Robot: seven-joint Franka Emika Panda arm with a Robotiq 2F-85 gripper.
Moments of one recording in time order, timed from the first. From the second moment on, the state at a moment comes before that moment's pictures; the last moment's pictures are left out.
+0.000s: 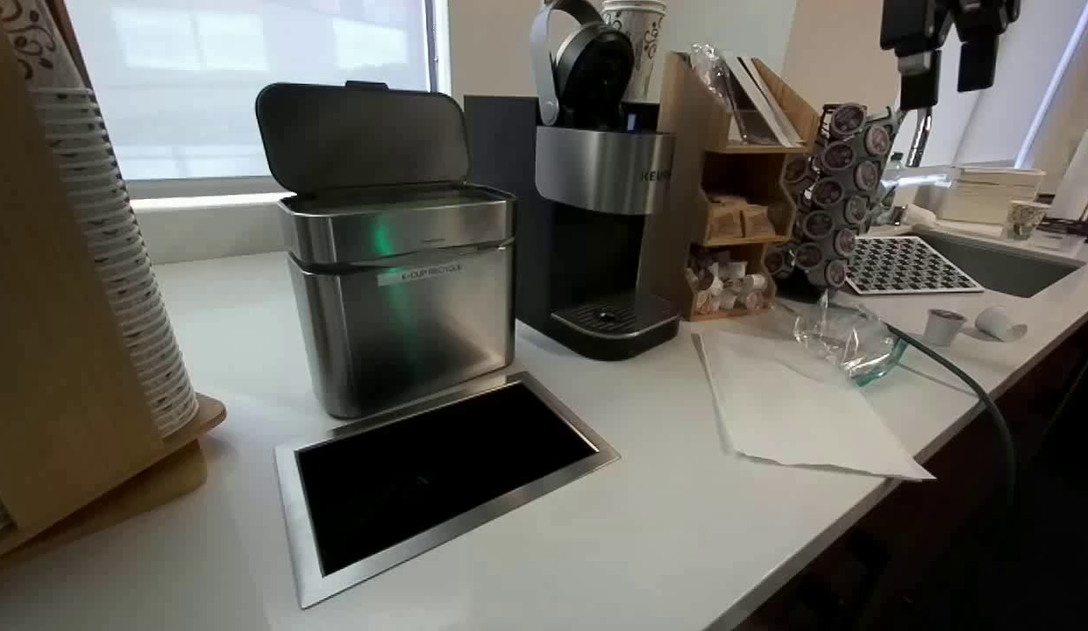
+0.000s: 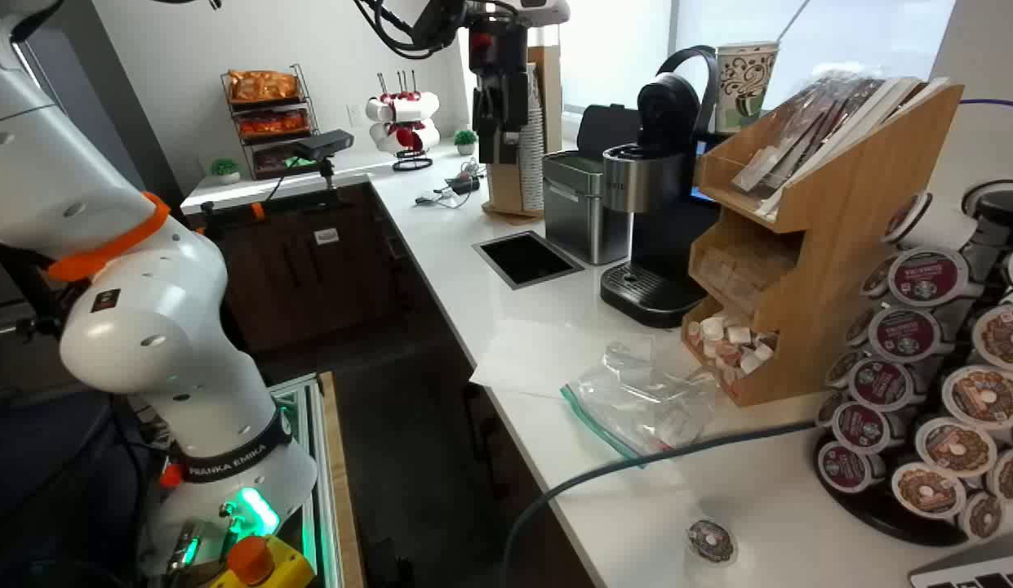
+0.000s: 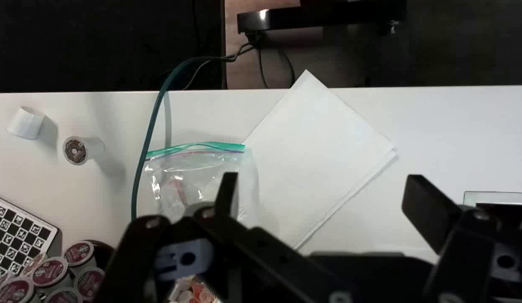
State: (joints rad) arm -0.03 -0.29 0.11 -1.99 -0.14 1.50 0.15
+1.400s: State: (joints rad) arm -0.14 -0.30 -0.08 -1.94 -0.05 1.50 0.40
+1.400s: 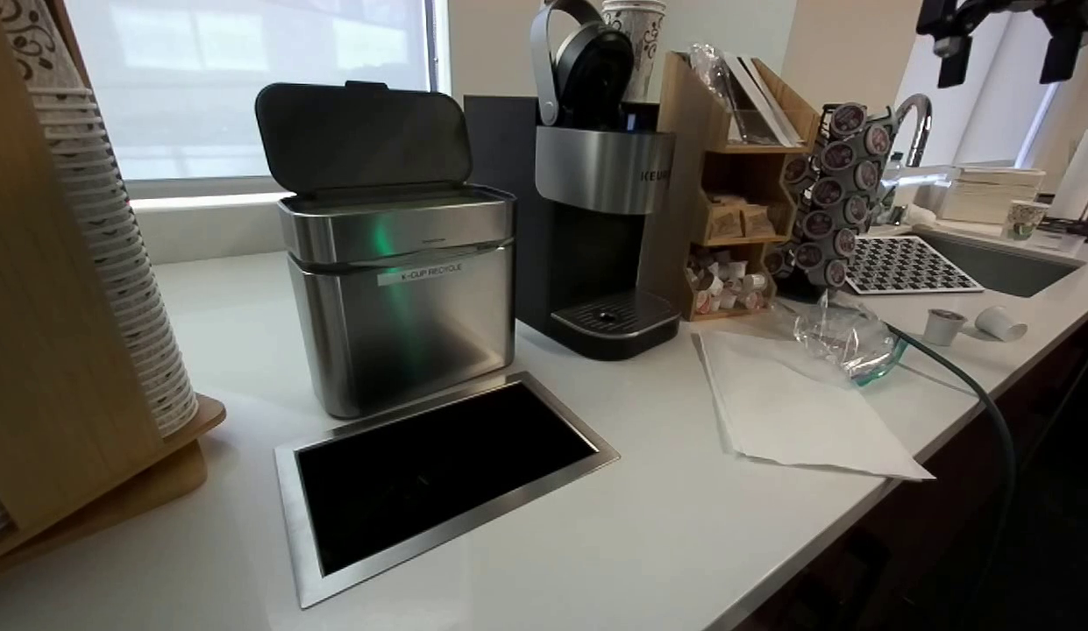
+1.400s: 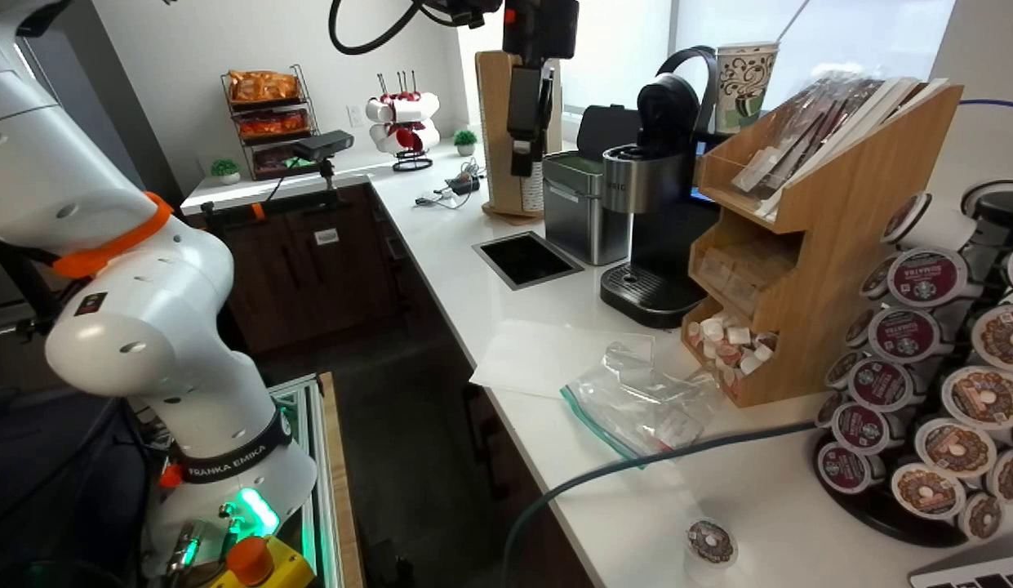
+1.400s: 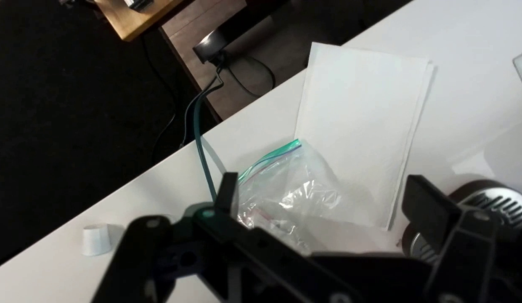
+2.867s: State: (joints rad) arm -0.24 -0.15 -0.17 -1.69 -0.13 1.83 0.65
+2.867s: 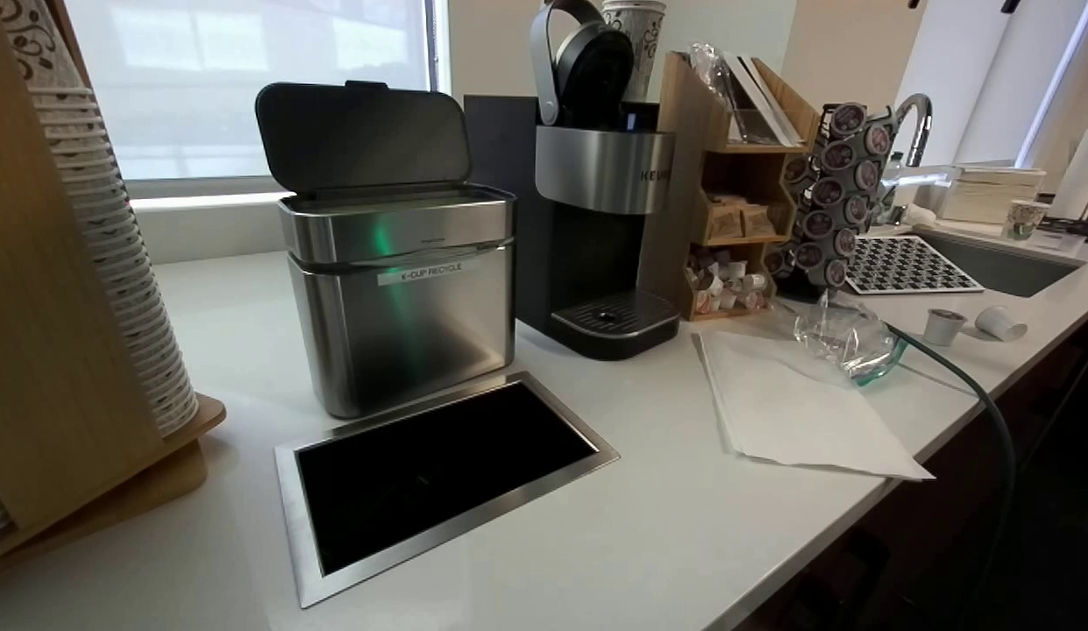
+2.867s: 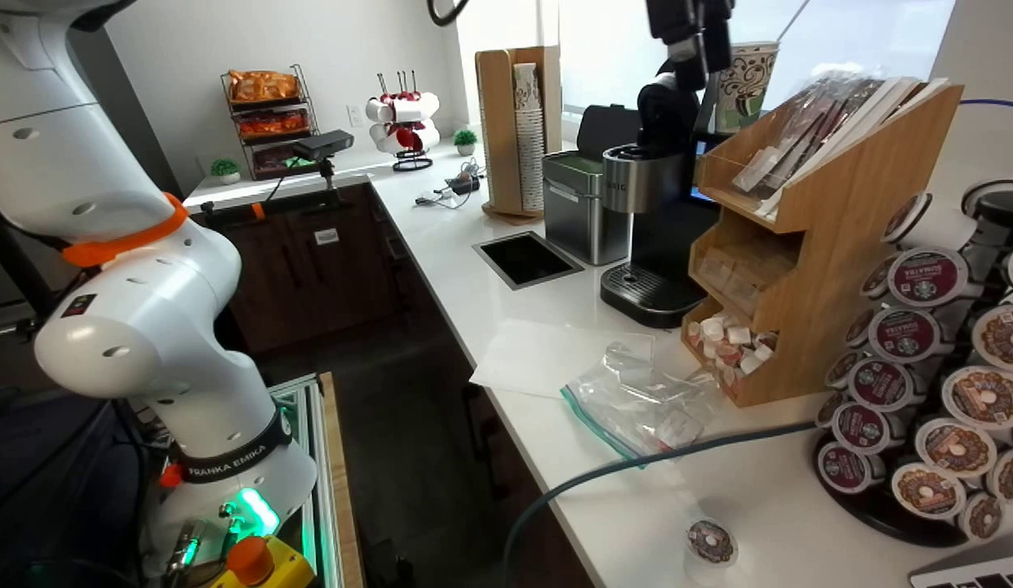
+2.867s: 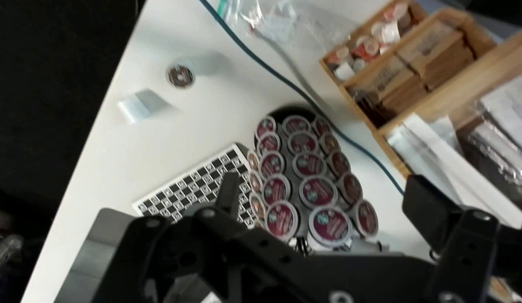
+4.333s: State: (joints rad) arm -0.28 0.01 -0.27 -1.78 0.15 2.42 0.54
